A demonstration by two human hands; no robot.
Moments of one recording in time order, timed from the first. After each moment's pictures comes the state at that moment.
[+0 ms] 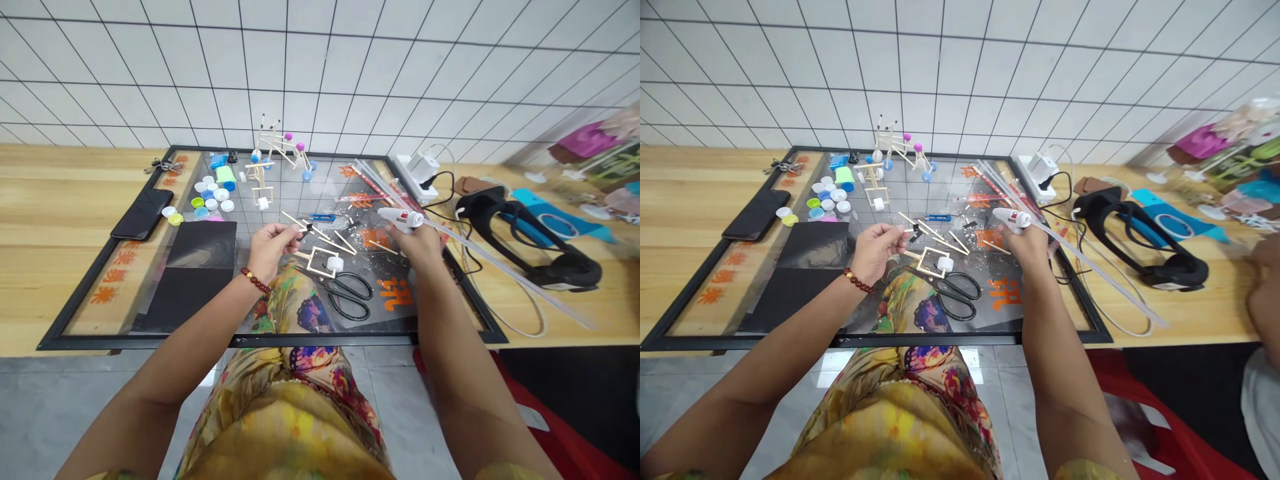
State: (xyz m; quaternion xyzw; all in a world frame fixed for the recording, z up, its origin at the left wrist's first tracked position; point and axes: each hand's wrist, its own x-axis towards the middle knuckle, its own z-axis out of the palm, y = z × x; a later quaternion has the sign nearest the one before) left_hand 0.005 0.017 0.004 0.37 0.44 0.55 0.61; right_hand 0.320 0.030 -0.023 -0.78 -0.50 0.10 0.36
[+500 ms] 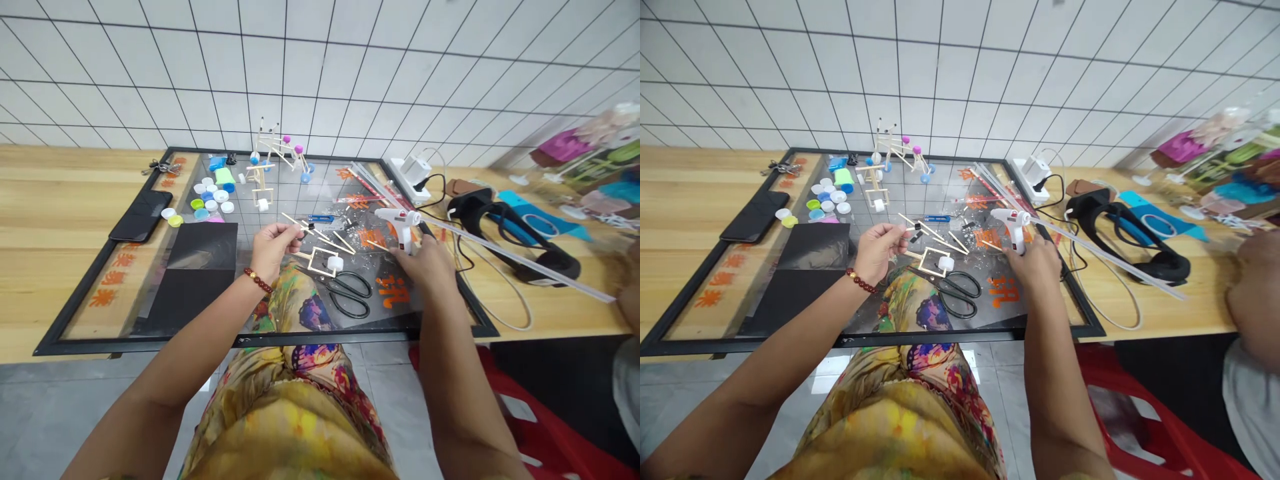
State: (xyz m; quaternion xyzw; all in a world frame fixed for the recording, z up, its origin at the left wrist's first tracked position) left_hand 0.005 0.016 0.007 0.37 0.42 0.55 0.62; right_hand 0.309 -0.025 -0.012 -0.86 -0.49 -0.01 0.17
